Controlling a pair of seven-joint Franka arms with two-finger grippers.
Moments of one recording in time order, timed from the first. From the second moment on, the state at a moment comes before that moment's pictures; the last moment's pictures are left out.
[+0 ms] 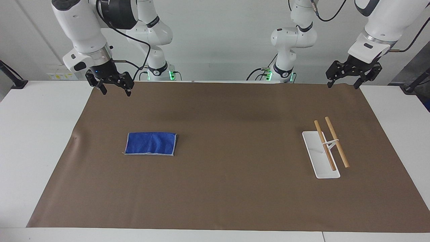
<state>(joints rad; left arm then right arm) -0.07 -0.02 -0.01 -1.52 0.01 1.47 0.06 0.04 -0.10 -0.04 -1.84 -0.02 1.74 0.08</state>
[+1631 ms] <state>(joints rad) -0.07 -0.02 -0.01 -1.52 0.01 1.47 0.06 0.14 0.09 -0.03 -2.17 -0.01 2.36 0.11</state>
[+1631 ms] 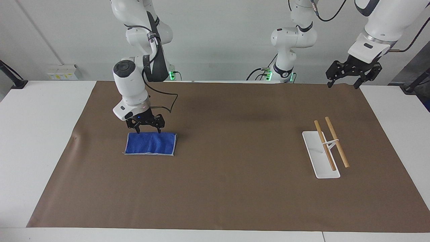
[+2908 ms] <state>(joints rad) -0.07 -0.02 -0.01 -1.52 0.01 1.47 0.06 0.11 0.21 -0.03 -2.26 -0.01 2.65 0.08</state>
